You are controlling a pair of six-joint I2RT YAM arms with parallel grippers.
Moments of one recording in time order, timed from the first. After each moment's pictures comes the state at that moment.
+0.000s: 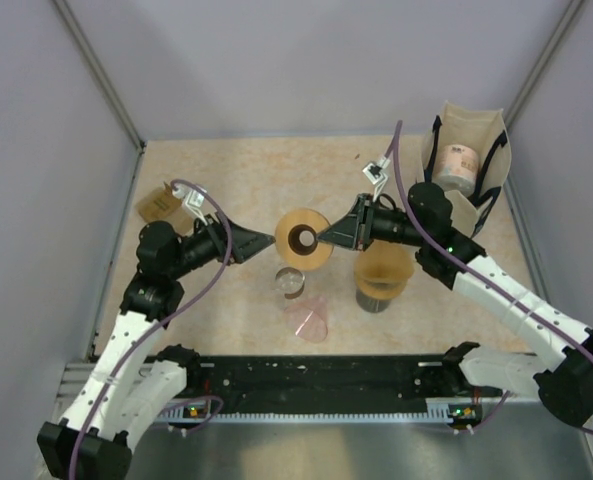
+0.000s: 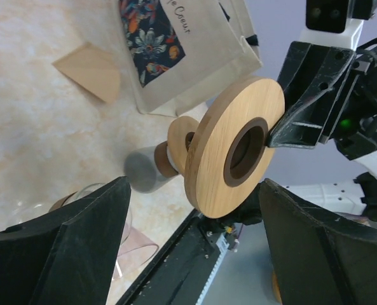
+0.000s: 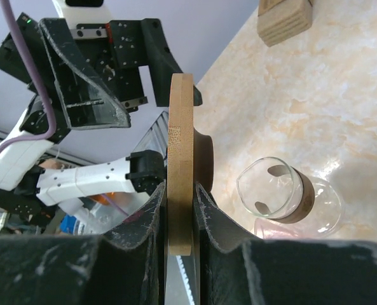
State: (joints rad) left arm -0.24 0.72 0.69 -0.07 0.66 -0.81; right arm 0.61 1.11 0.93 0.04 -0.63 0.71
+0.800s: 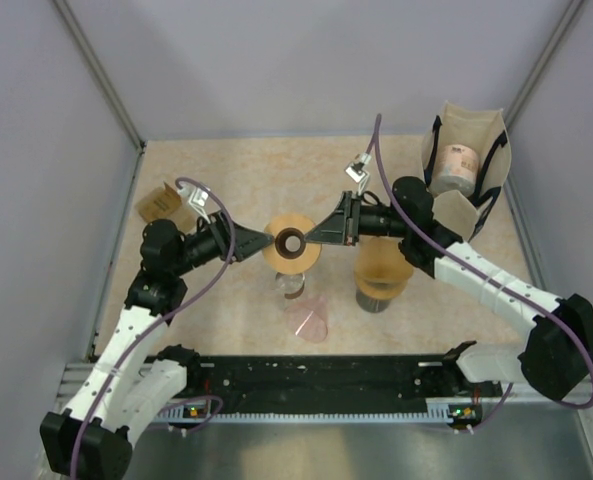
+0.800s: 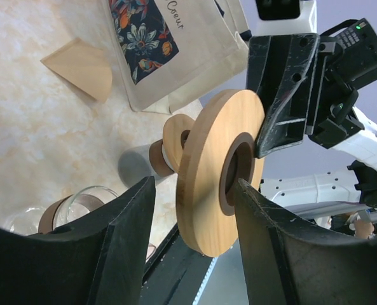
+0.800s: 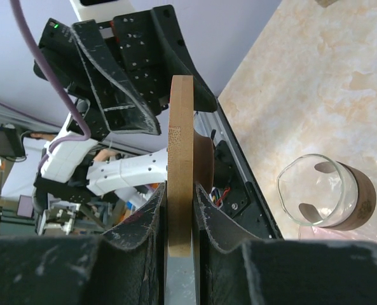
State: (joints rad) left arm -0.24 0.78 0.66 0.07 0.73 -0.86; right arm 0.61 1.27 0.94 0.22 -0.79 0.95
